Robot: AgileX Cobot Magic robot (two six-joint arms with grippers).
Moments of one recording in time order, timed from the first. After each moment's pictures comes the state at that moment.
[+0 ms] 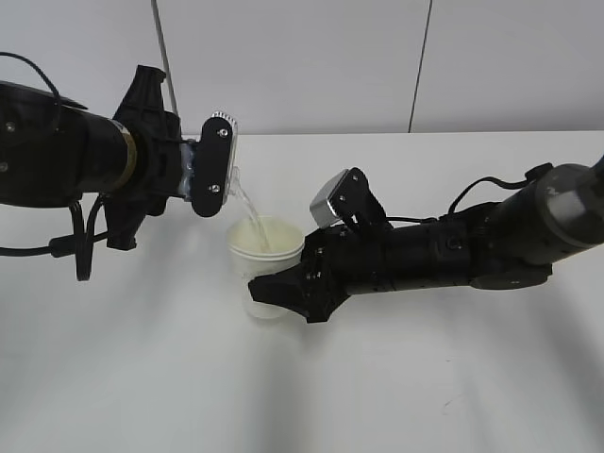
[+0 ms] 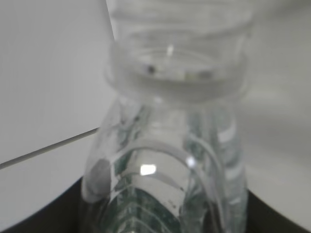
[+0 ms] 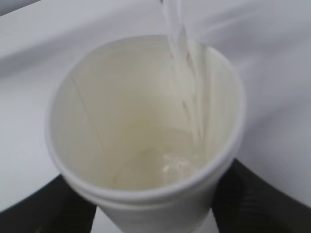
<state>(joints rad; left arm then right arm) -0.58 1.69 -0.99 1.52 0.41 -0.08 0.32 2.13 -1.02 -1.17 -0.87 0.71</state>
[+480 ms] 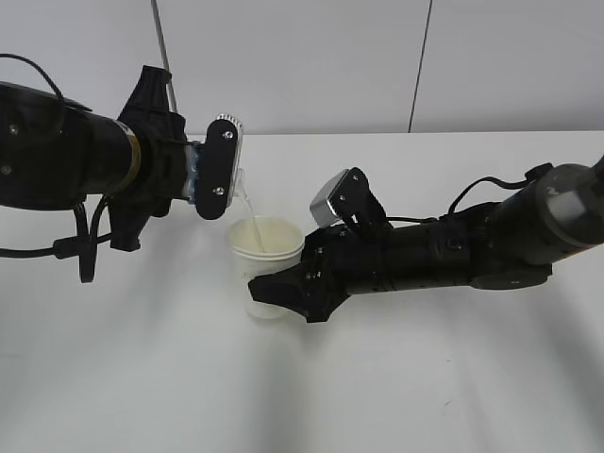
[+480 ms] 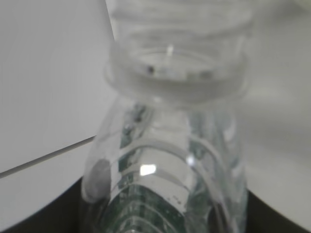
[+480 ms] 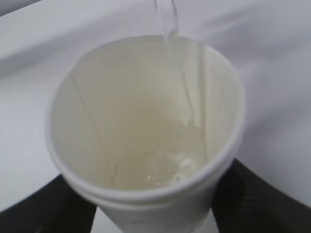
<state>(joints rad) -0.59 1.69 -0.99 1.53 0.41 -0.08 0.32 2.13 -1.02 -1.17 -0.87 0.71</state>
